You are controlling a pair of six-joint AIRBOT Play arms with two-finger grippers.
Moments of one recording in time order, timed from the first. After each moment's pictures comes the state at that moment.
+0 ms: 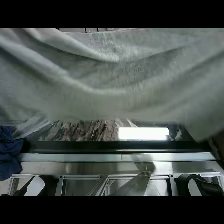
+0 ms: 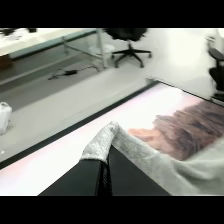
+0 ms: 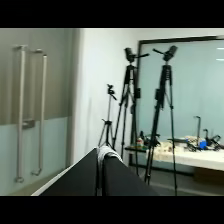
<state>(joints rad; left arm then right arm) 0.77 -0.97 2.05 -3.00 1.56 2.13 -0.27 -0.55 1.33 -0.34 0.67 0.74</state>
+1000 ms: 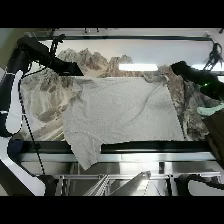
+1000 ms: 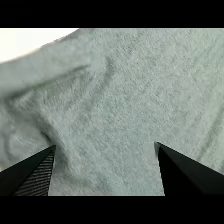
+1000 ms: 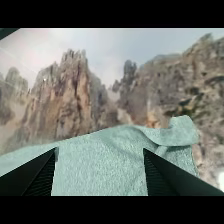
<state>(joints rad) 0.02 -1.96 2.02 -2.19 1.46 2.01 -0.22 -1.40 1.06 -0.30 0.54 0.73</state>
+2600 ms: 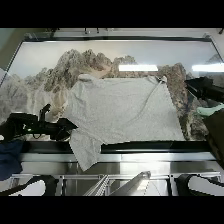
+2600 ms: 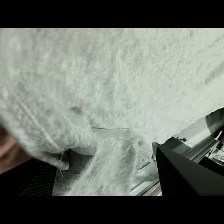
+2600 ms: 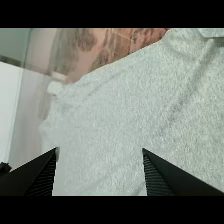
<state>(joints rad) 0.25 -1.36 0.55 -2.43 1.16 2.06 -0.57 -1.36 0.93 -0.23 1.24 0.70</state>
